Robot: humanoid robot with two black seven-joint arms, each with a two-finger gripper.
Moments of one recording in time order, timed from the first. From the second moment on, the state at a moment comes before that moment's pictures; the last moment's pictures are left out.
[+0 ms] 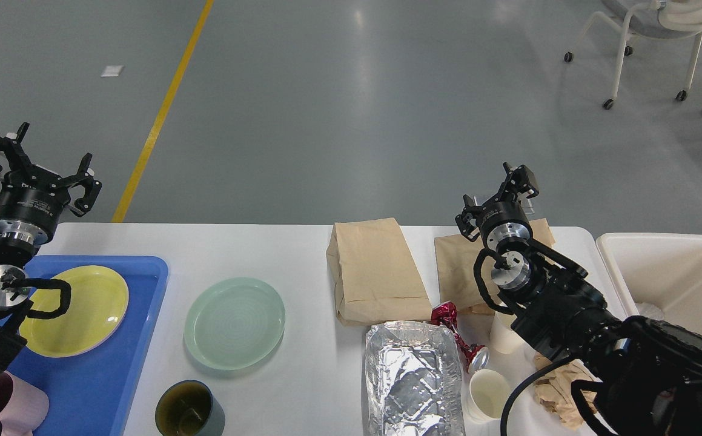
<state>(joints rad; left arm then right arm) -0.66 0.44 -0.98 -0.44 -0.09 -0.55 -0.31 0.87 0.08 0.48 0.19 0.34 0.08 0.39</state>
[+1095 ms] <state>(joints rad) -1.13 0.63 0.62 -0.44 -0.06 -0.69 -0.31 0.87 0.08 0.49 0.19 0.34 0.08 0.39</state>
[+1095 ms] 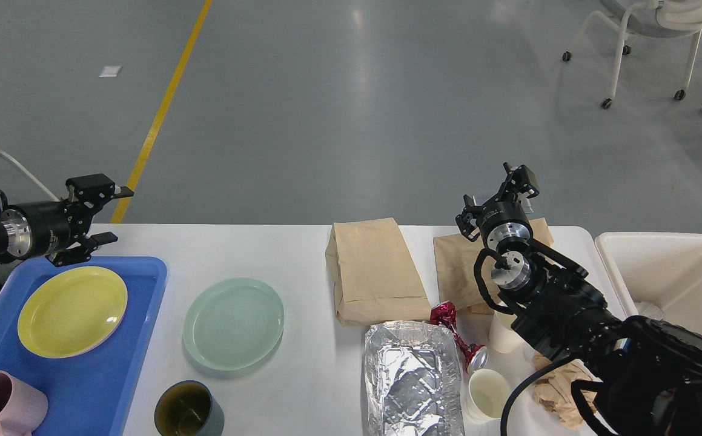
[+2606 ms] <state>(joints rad) -1.60 0.18 1.25 -0.89 0.08 -0.96 0.06 0.87 0.08 0.49 0.19 0.34 0.08 0.39</state>
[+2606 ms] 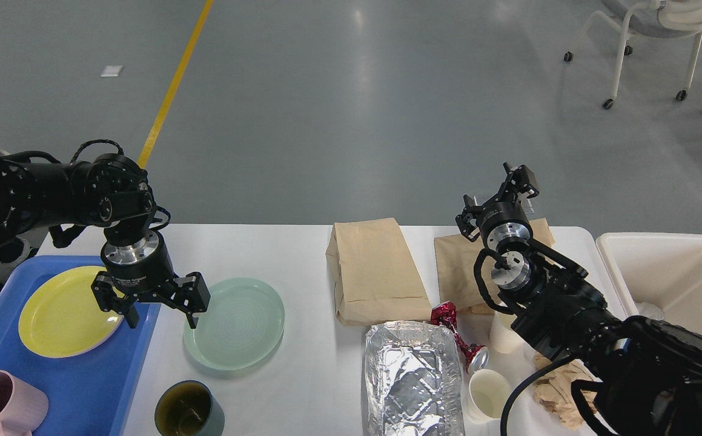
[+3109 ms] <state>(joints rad) -1.51 0.18 1.23 -0.96 0.09 -0.96 0.07 0.87 0.08 0.49 0.19 0.34 0.08 0.39</state>
